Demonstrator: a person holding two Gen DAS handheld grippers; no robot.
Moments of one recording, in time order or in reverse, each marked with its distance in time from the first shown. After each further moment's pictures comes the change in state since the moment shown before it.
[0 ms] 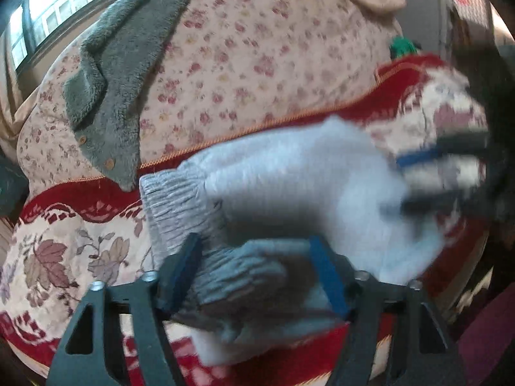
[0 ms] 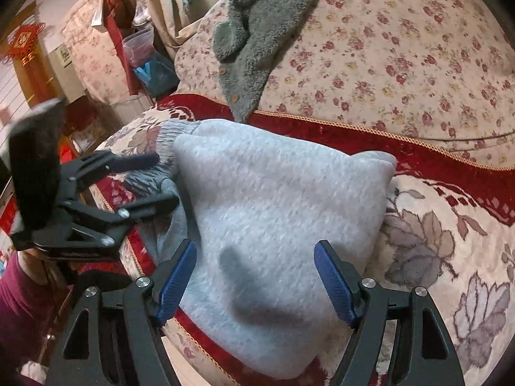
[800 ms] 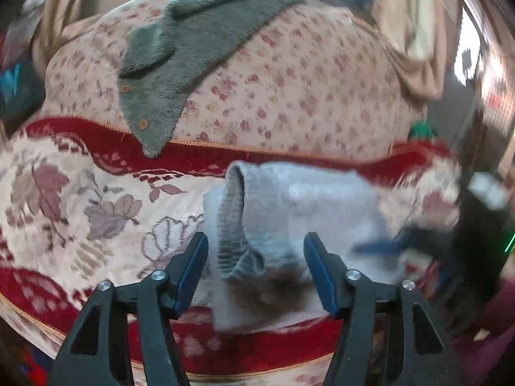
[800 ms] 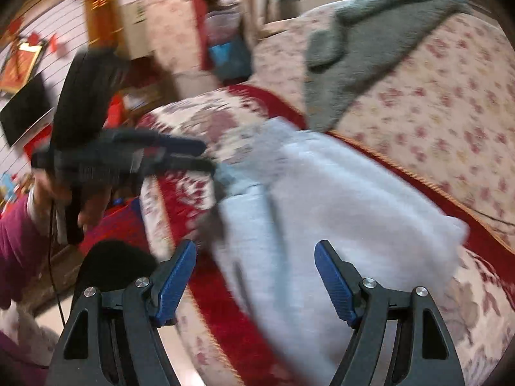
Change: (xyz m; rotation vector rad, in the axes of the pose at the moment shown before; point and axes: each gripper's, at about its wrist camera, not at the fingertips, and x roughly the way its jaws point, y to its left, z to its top) left arm -0.058 0.086 -0.027 -0.443 -0.122 -0.141; right arm 0.034 0.088 -0.007 -0.323 -0.002 0.166
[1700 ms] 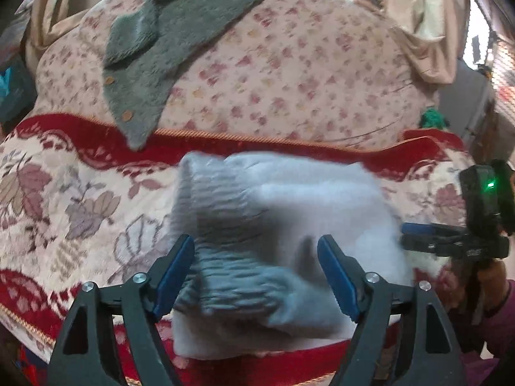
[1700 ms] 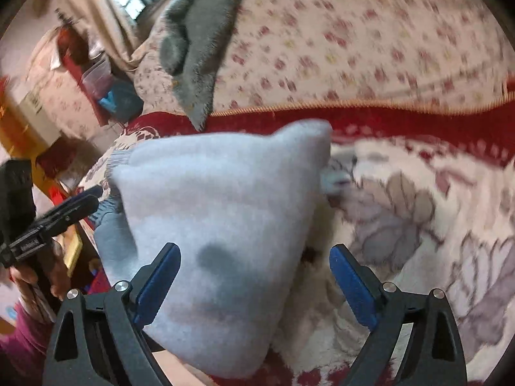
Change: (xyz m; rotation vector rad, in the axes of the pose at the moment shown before) left arm 0.064 -0.031 -0.001 0.034 0.076 0.088; right arm -0.050 -0.151 -0.067 0.614 0.015 -0.152
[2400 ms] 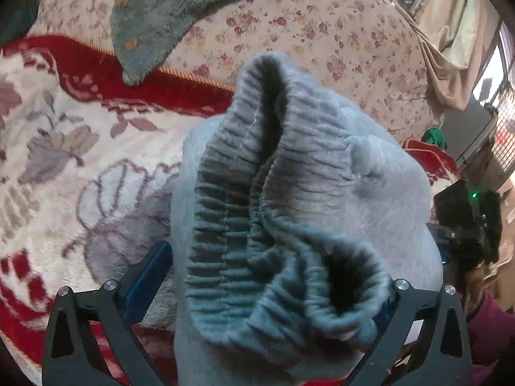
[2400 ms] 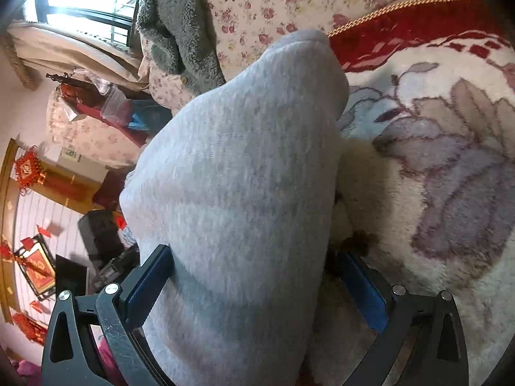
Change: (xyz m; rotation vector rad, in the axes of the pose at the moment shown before) left arm 0.072 0.061 -0.032 -0.203 0.087 -0.189; right arm 0.071 -0.036 -0.005 0.249 0.106 0.363
